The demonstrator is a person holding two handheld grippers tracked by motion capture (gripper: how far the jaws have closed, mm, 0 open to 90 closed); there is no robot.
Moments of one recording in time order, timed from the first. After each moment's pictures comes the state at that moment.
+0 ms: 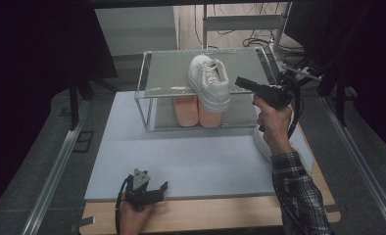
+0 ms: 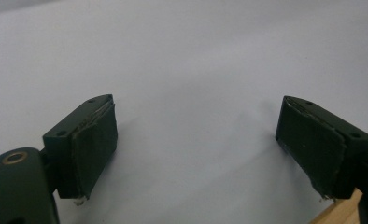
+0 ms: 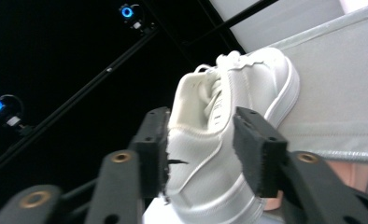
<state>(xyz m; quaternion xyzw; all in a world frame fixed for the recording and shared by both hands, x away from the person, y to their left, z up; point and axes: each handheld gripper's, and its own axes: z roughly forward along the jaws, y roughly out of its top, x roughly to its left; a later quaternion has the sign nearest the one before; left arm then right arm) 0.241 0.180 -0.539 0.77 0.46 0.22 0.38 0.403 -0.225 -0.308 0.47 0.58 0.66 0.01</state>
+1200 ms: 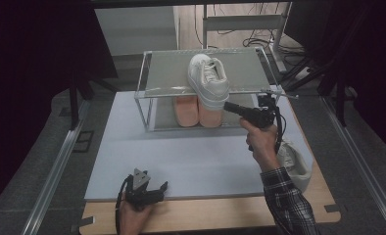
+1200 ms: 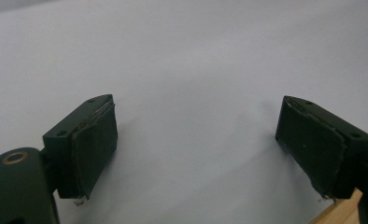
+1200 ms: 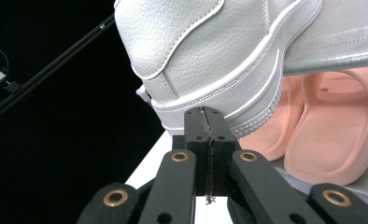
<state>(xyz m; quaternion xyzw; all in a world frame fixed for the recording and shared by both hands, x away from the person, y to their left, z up) 0.241 0.180 -0.539 0.77 0.46 0.22 0.39 0.392 -0.197 -0.364 0.46 0.63 0.62 -0.01</state>
